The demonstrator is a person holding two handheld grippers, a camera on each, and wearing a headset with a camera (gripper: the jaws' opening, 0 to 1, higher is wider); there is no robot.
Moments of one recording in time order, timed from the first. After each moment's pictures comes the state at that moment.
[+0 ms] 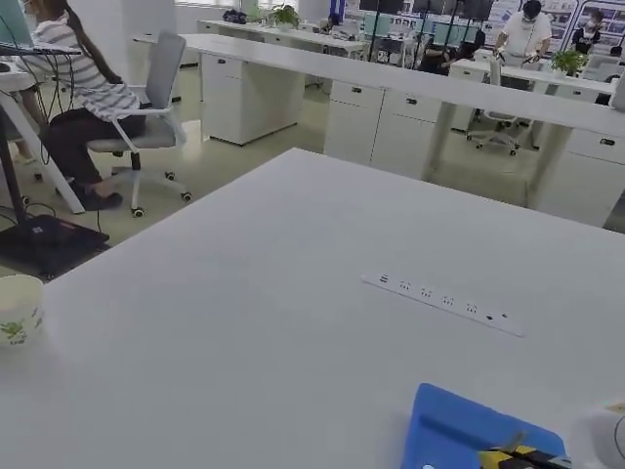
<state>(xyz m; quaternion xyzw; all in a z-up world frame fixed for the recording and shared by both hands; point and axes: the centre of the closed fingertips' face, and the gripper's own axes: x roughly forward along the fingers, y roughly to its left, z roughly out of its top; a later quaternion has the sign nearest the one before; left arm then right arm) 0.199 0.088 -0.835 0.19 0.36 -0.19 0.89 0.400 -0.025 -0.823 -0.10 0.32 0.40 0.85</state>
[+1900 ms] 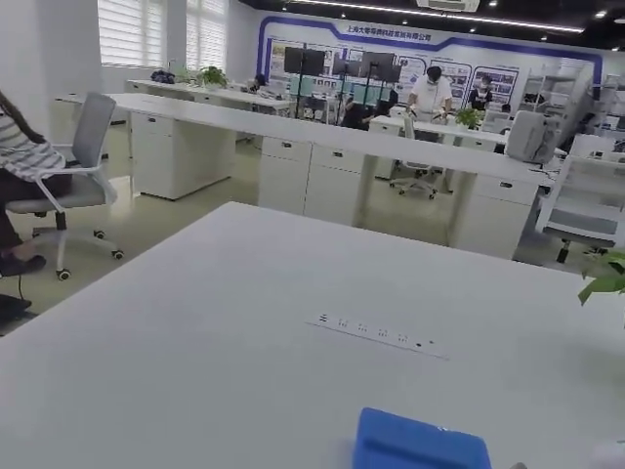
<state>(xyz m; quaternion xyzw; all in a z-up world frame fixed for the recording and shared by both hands) 0.202 0.079 -0.820 0.18 0.33 -0.21 0.90 0.327 -0.066 -0.763 -0.06 0.27 0.36 0.89</state>
